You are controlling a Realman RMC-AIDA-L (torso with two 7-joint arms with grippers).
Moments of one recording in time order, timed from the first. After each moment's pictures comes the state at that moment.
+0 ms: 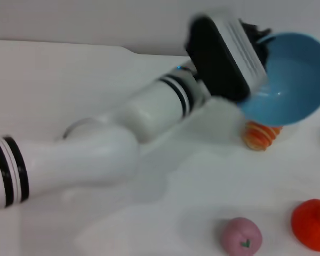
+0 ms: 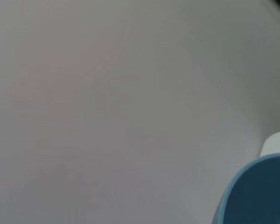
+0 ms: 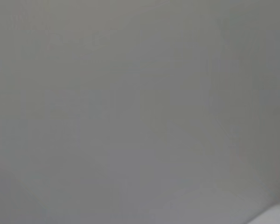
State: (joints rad) left arm -0.68 -2.08 2.40 0.98 1.84 -0.31 -1.94; right arm 0.15 2.06 -0.04 -0.10 -1.36 -1.41 0.89
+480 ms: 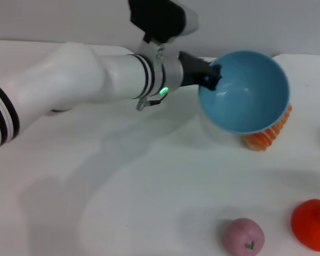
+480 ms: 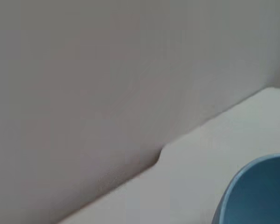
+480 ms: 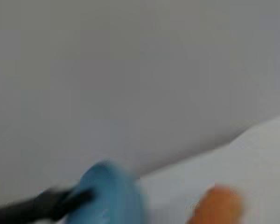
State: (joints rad) left arm -0.77 -2.07 2.00 0.75 1.68 0.28 -2.25; right arm 0.25 2.06 -0.14 -0.82 -2.09 -1.66 1.79
